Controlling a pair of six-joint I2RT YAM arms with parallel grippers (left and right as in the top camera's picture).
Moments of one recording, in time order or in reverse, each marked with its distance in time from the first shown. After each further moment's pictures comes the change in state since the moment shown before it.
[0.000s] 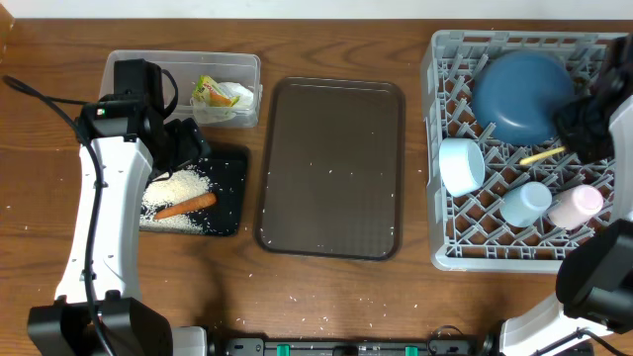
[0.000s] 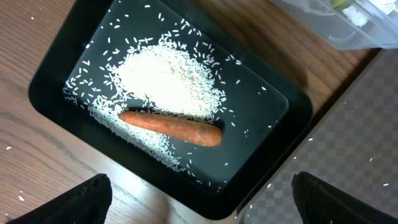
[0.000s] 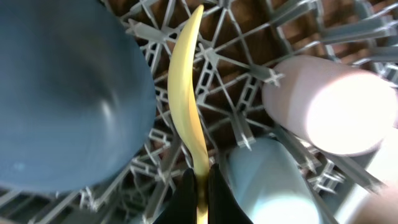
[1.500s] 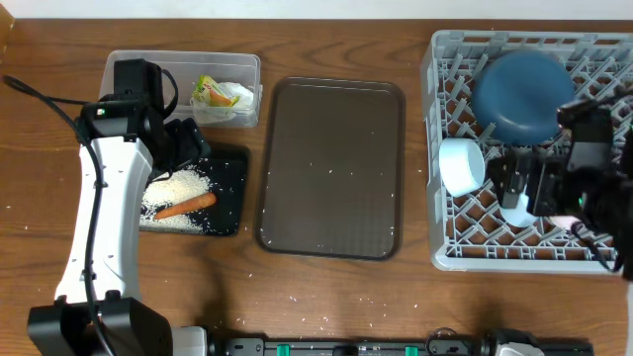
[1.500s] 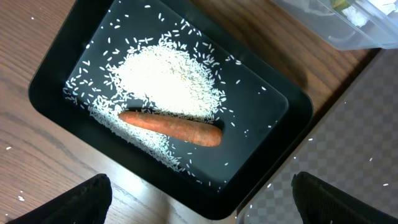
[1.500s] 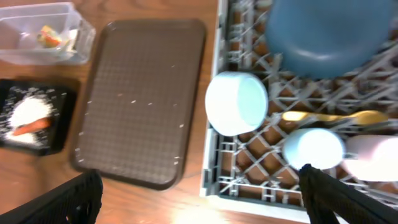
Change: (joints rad) left arm 0.000 0.000 0.000 0.000 0.000 0.000; right arm 0.208 -0.717 -0.060 -0.198 -0.415 -0.963
